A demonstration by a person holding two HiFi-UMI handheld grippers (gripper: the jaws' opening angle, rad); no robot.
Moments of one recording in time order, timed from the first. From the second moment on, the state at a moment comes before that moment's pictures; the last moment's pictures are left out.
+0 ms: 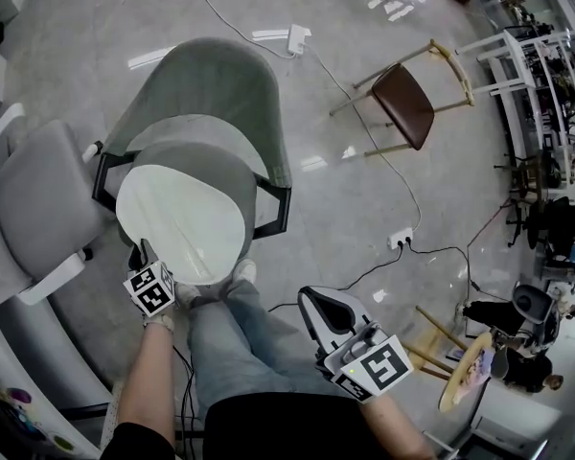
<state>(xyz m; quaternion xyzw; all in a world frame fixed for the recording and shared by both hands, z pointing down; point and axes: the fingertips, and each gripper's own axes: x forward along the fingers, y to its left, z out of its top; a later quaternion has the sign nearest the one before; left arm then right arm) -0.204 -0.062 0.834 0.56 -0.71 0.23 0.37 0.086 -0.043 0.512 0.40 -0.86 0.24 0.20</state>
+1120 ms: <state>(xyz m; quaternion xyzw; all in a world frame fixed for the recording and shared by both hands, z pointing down) -0.192 -0.134 0.902 0.59 -0.67 0.24 0.39 0.092 -0.031 0.540 0.42 -0.84 0.24 0.23</state>
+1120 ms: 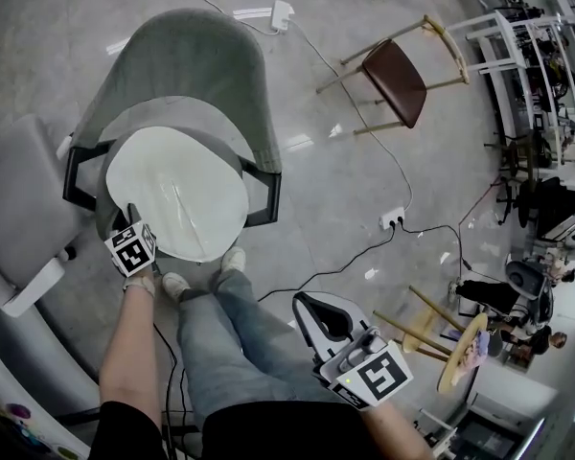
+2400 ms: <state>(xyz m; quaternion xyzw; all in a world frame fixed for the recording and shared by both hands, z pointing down) -0.185 -0.100 0.825 0.71 -0.54 0.29 0.36 0.041 -0.030 0.513 0.41 -0.86 0.24 0.20</state>
